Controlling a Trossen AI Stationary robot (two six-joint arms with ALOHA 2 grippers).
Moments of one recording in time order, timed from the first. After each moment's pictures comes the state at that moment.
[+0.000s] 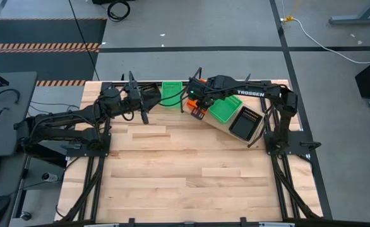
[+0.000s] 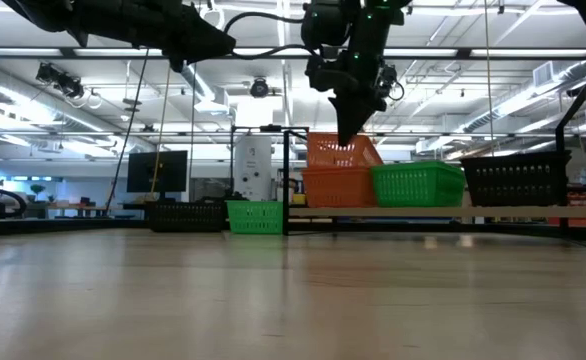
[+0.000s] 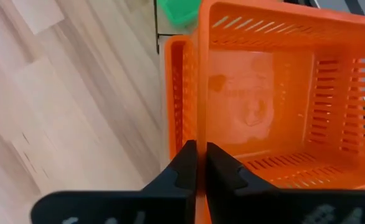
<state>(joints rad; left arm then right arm) 0.35 0.94 0.59 0.32 0.00 0.04 -0.30 1.85 1.68 -1.07 0.16 0.22</state>
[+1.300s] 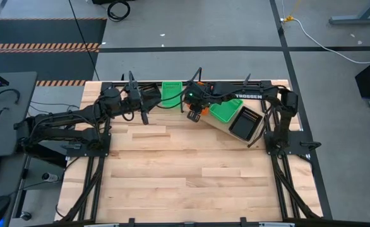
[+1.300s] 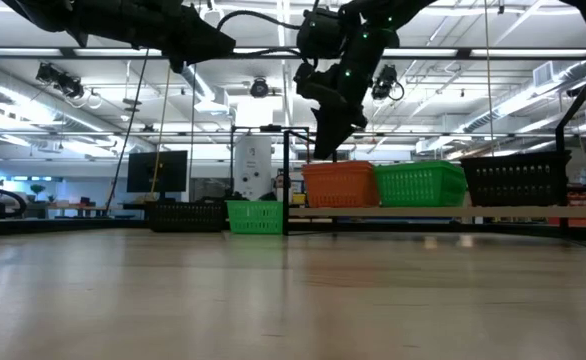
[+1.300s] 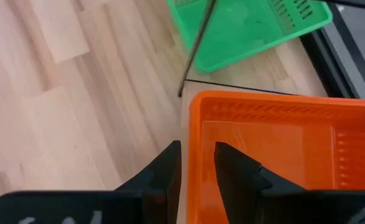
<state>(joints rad) 0.35 0.94 0.59 0.31 0.00 0.04 -0.29 1.84 1.54 -0.76 0.14 0.10</state>
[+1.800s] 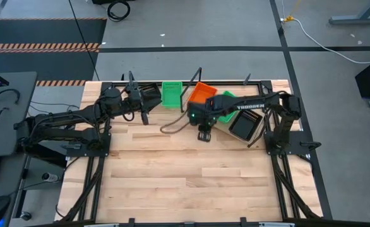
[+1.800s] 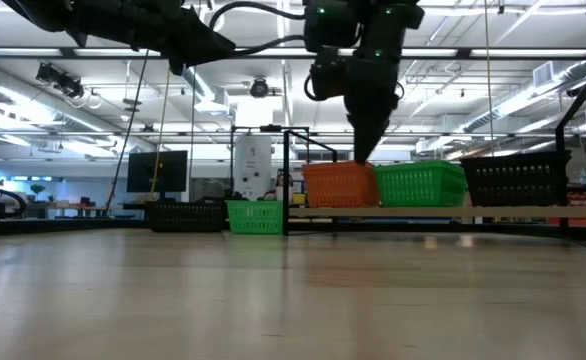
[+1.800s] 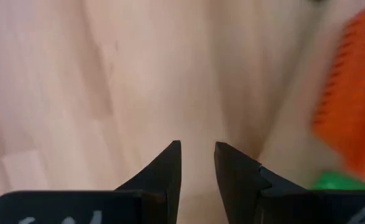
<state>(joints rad) 0.35 0.94 0.59 0.29 0.01 0.04 -0.14 1.81 1.49 -0.99 -0.01 0.10</state>
